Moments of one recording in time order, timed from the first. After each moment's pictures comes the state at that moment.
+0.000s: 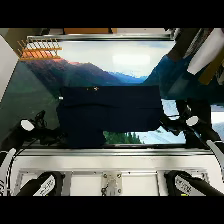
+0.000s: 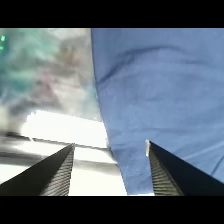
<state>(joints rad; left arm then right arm) 0.24 -1.05 0.50 1.21 -1.04 -1.56 -0.19 -1.18 0.54 -1.03 0.67 1.70</state>
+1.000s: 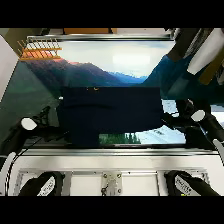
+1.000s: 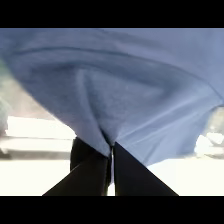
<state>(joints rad) 0.14 -0.94 0.55 1.16 -1.14 -1.59 -0.19 -1.10 0.66 -1.20 0.93 1.70</state>
